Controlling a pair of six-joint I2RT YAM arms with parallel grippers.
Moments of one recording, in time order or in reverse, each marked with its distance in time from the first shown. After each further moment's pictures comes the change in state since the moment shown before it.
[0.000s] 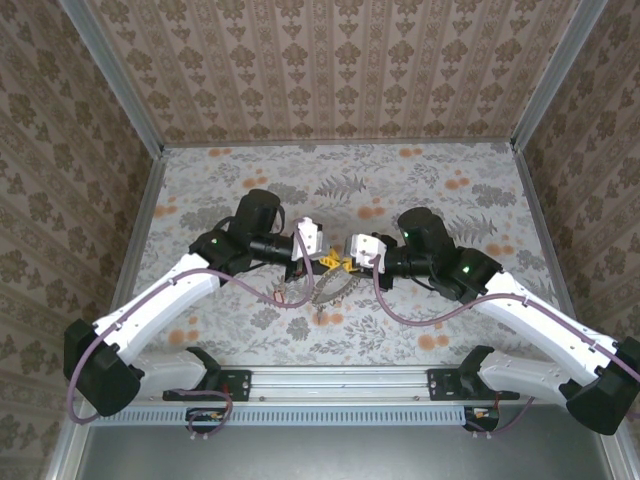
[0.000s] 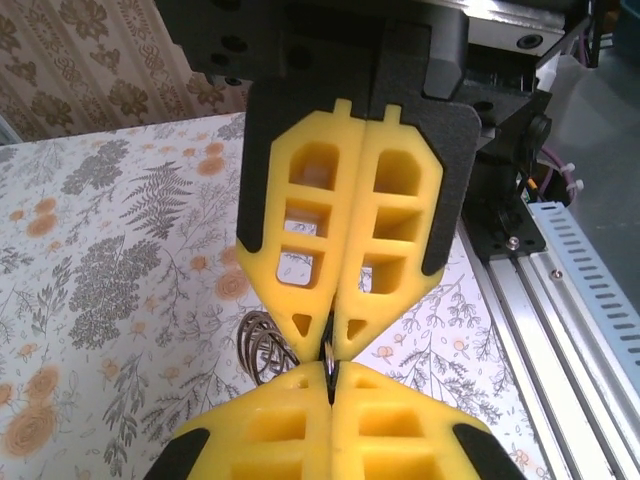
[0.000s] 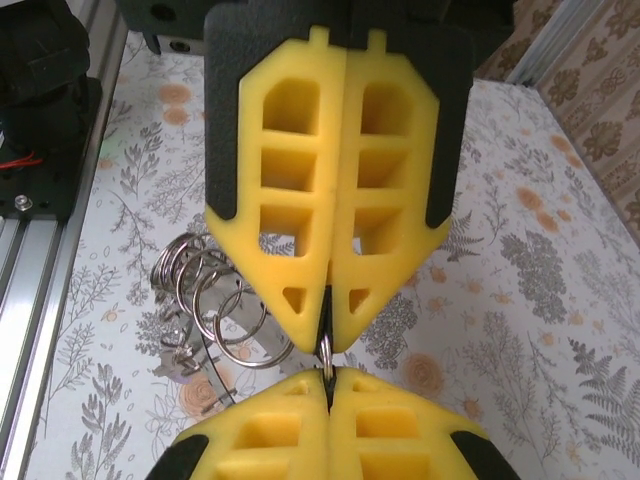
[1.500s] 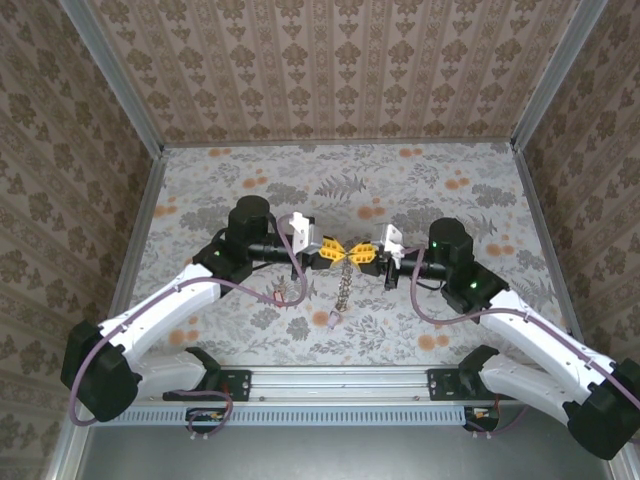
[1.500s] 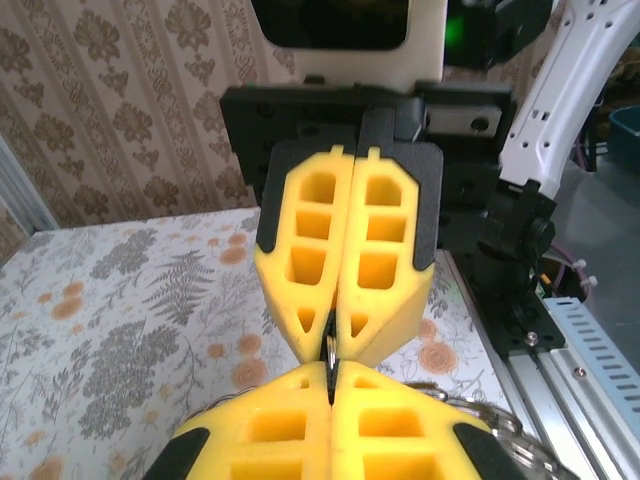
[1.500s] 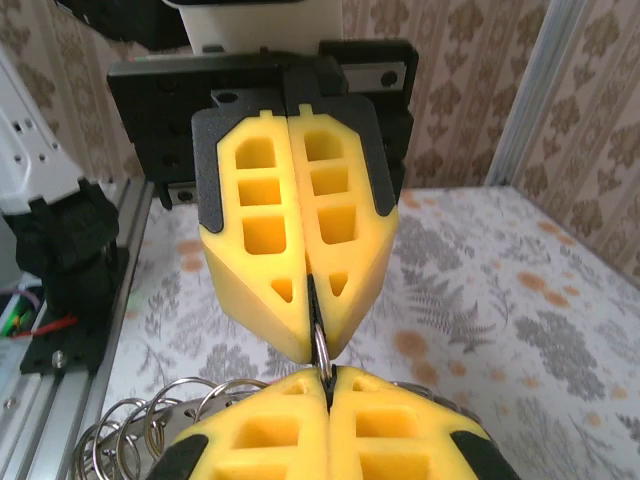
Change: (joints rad) left arm 0.021 -0.037 -0.171 0.459 0.086 -0.243; right arm -0.140 -0.114 -0.247 0.443 -0.239 0.298
